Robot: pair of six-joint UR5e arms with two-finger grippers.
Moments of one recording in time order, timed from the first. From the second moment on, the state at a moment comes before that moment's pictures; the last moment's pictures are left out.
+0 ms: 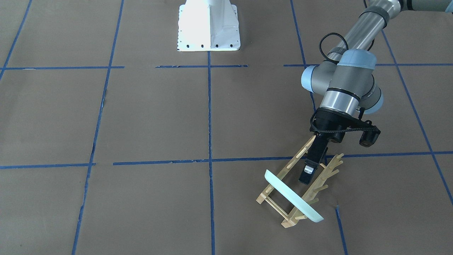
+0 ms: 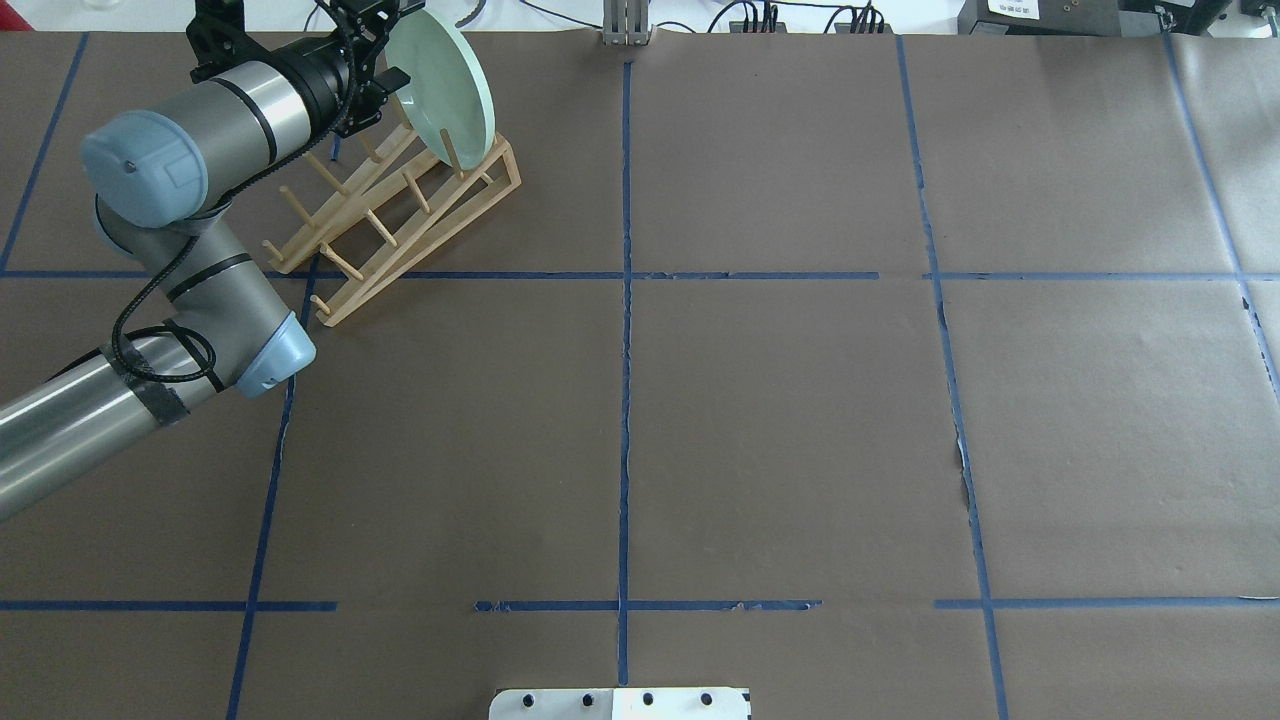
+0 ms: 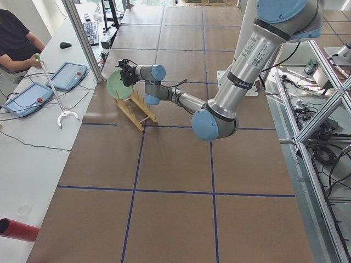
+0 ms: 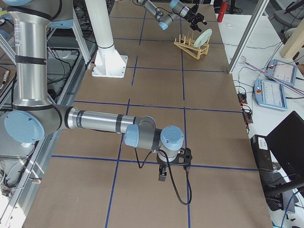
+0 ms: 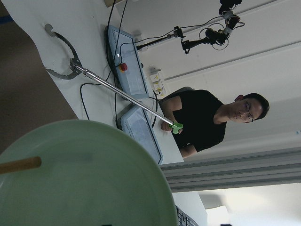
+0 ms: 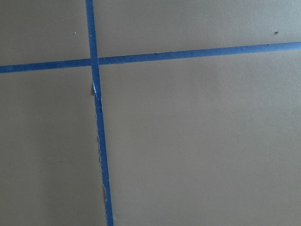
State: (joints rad) left arm -0.83 -2.14 -1.31 -2.88 -1.43 -1.93; right arm 1.62 -1.62 1.56 -1.63 2.31 -0.02
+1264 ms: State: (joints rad) left arm -1.09 -1.82 -1.68 -2.52 -1.87 -0.99; right arm 1.62 -1.62 1.56 -1.63 2.31 -0.02
